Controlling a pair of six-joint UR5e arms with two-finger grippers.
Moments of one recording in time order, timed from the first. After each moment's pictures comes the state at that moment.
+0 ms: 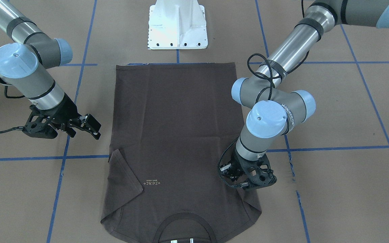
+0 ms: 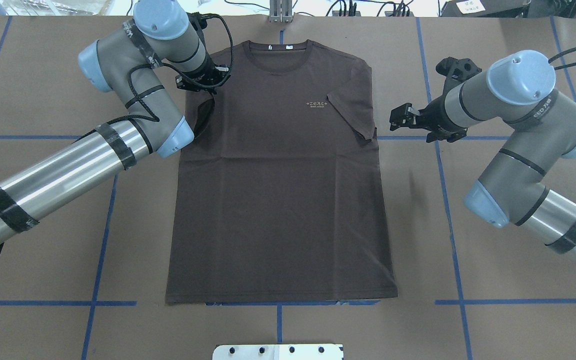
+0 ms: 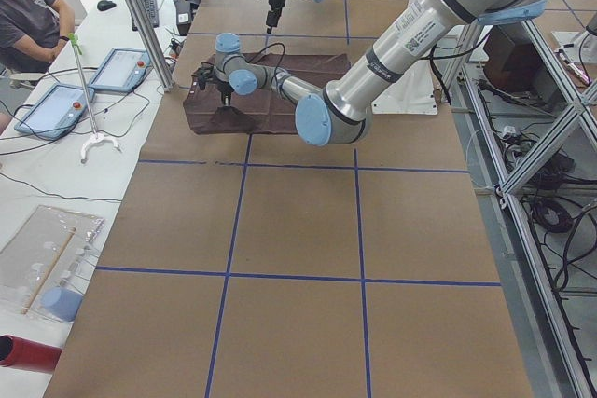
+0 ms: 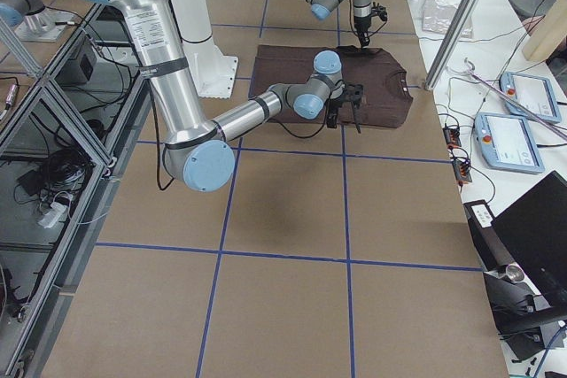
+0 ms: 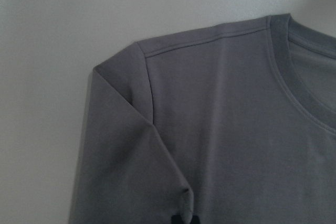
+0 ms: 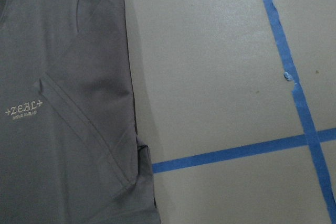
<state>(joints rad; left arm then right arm) -0.82 -2.47 -1.01 -2.06 -1.96 -1.22 0.83 -1.22 1.64 -1.07 2.02 1.31</state>
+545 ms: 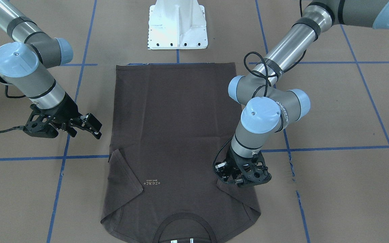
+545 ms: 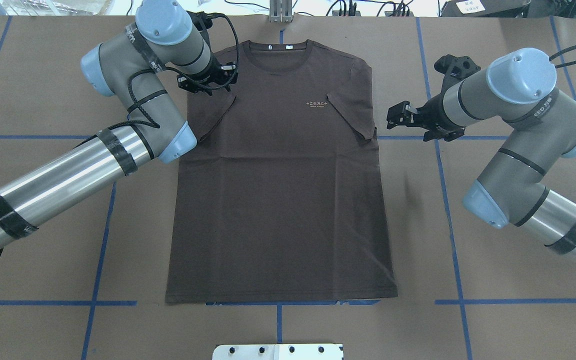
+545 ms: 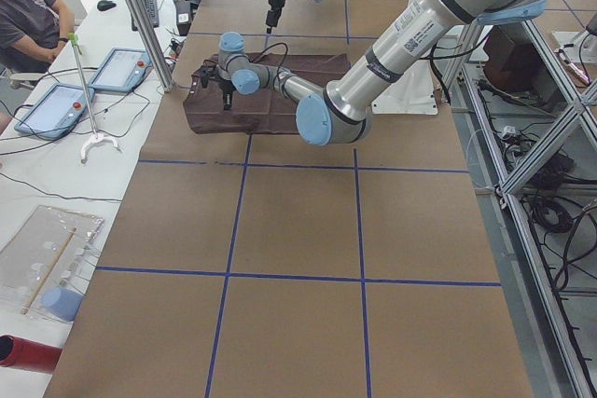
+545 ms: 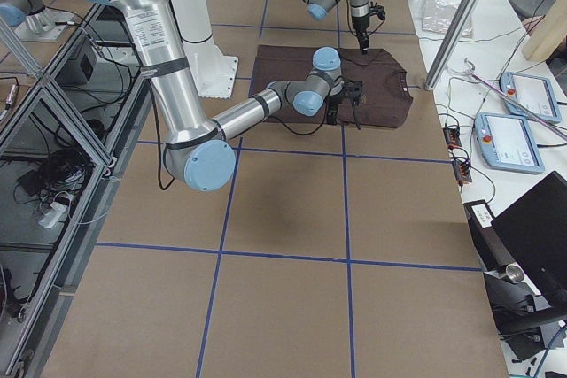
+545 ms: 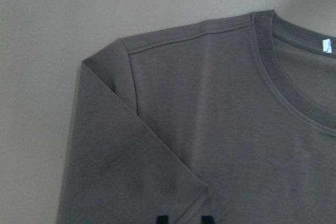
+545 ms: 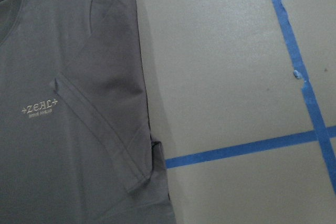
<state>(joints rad) -0.80 -2.44 -1.10 -2.07 -1.94 -1.26 0.82 -1.22 1.67 -1.08 2.02 1.34</state>
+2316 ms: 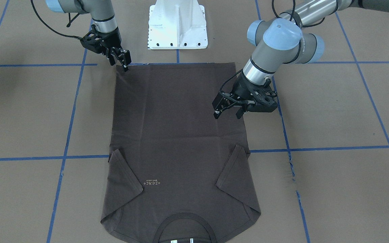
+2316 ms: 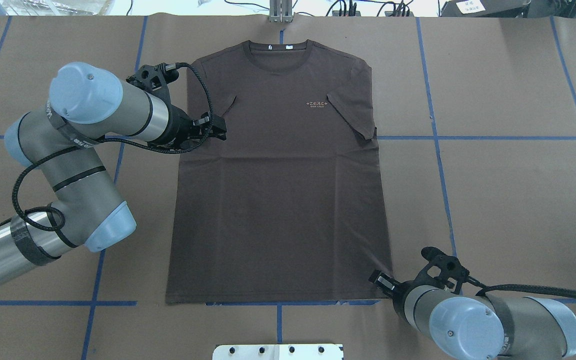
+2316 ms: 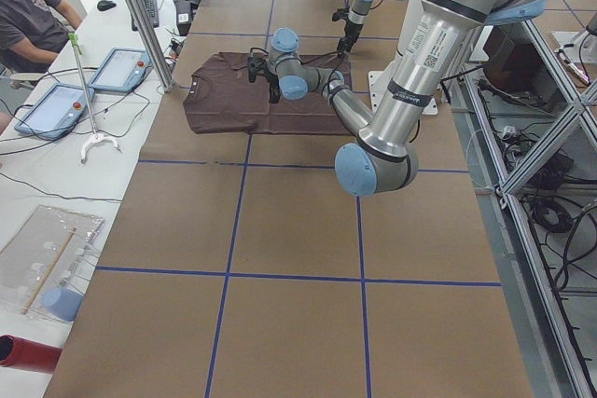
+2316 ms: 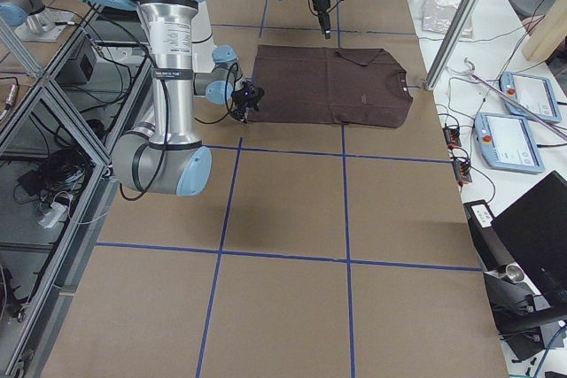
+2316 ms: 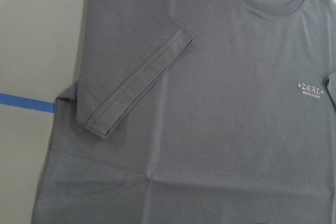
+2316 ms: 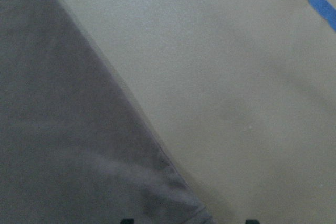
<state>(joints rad) -0.70 -2.08 -1.68 -2.06 -1.94 -1.41 0.10 -1.51 2.07 -1.33 1.42 2.14</state>
